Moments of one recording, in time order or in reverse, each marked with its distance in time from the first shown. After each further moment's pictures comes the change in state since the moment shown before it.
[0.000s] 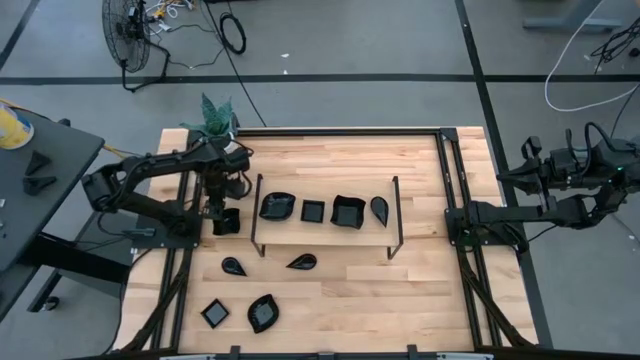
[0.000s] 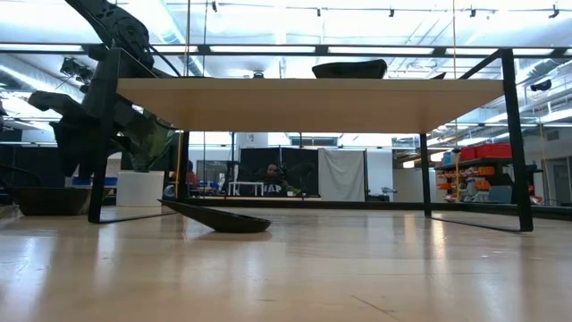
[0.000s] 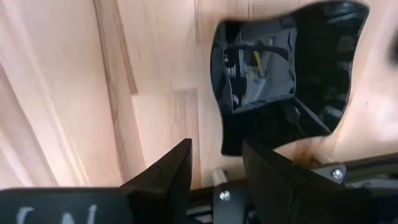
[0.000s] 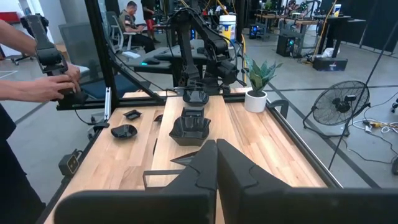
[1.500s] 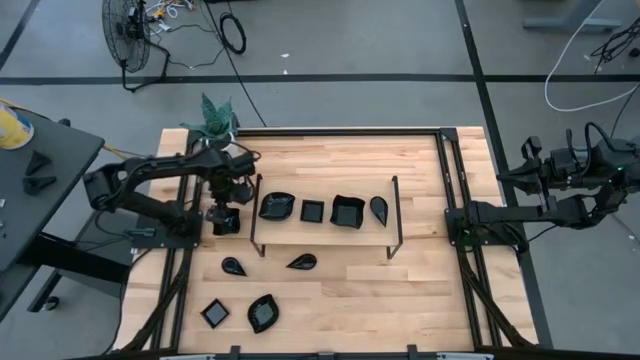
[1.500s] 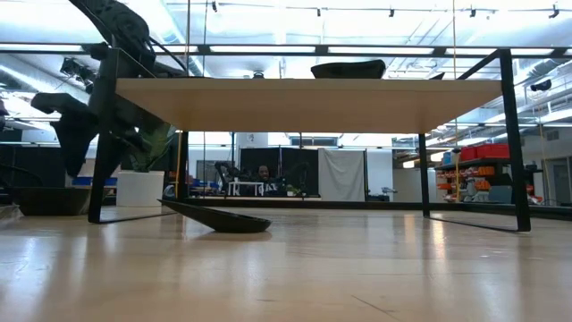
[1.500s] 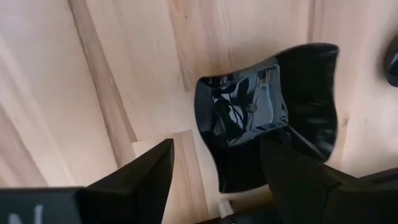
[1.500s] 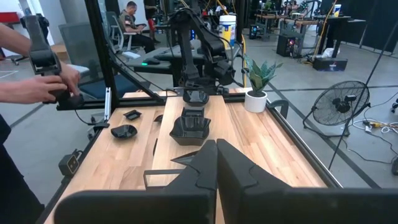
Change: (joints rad) left arm -0.087 0.005 0.000 0.087 0.040 0.030; right arm 0.000 0.000 0.000 0.000 0.000 0.000
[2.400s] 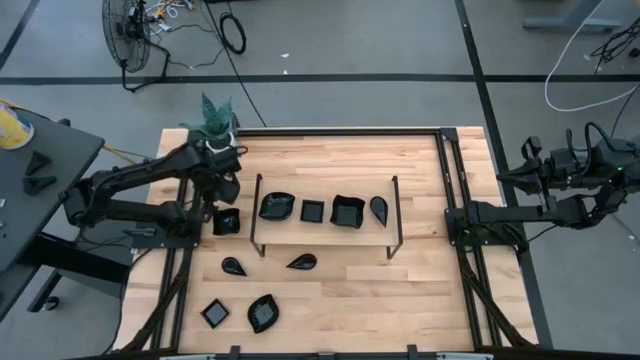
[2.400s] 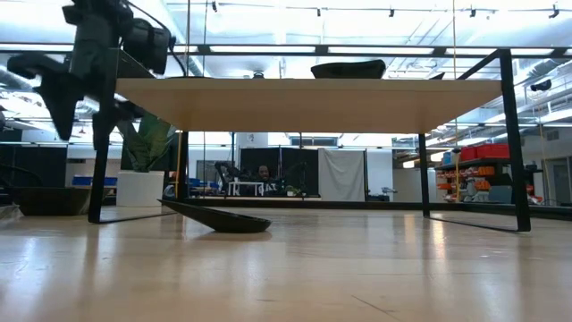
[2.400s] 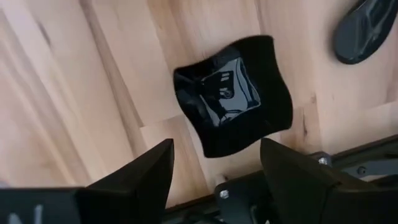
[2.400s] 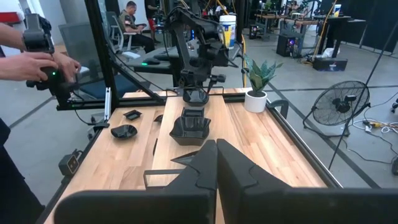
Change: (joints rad) left arm -0.015 -0.240 0.065 -0.173 0.012 0.099; right arm 0.000 0.000 0.000 0.000 0.000 0.000
